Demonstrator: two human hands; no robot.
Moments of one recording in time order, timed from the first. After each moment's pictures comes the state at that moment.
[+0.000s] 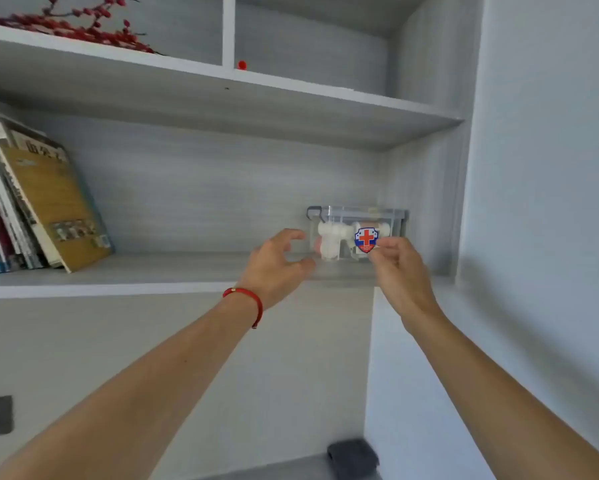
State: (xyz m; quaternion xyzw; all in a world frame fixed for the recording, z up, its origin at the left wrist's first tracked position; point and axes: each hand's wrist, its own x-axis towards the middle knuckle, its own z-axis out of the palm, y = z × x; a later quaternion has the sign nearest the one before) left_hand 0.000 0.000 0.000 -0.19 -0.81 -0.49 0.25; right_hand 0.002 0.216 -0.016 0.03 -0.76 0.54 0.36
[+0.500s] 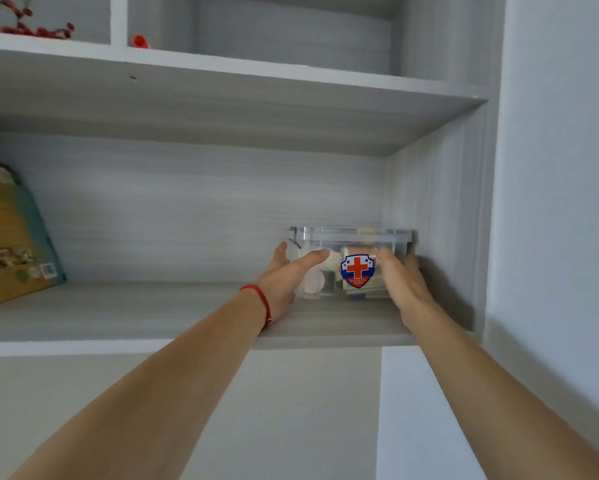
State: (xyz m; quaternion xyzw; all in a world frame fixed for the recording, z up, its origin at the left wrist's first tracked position) left_hand -0.166 0.105 0.022 -0.10 -0.68 -0.73 0.04; right_hand -0.174 0.302 0.020 -0.03 -0.75 0.62 0.24
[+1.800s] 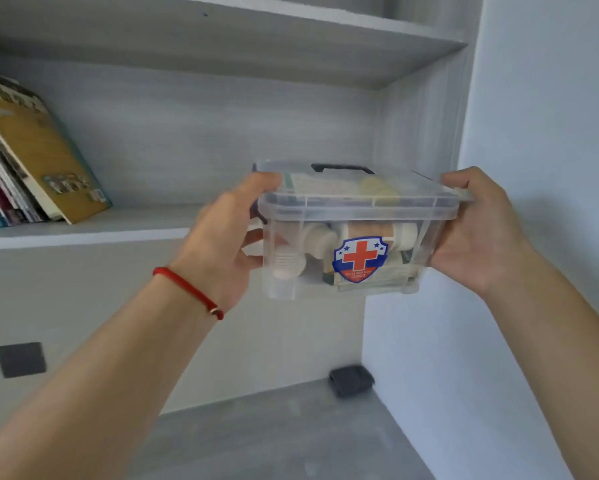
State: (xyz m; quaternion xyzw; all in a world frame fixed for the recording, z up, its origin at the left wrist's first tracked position) left_hand 0.124 -0.022 -0.002 -0.11 -0.61 -0.78 0.09; right_hand 0.121 0.245 -0.004 0.13 -0.55 0.82 0.05
